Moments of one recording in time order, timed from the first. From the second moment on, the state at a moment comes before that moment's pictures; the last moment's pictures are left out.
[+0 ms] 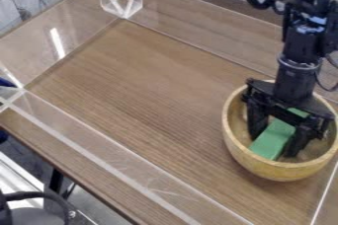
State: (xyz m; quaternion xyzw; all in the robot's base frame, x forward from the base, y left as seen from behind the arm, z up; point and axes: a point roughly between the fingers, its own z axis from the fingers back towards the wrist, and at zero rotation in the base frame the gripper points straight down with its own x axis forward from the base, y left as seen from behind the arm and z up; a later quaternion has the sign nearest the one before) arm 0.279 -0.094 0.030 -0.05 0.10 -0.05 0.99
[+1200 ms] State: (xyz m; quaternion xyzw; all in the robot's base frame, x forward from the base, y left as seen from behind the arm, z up) arm 0.277 -0.028 0.154 -0.03 -0.02 0.00 1.00
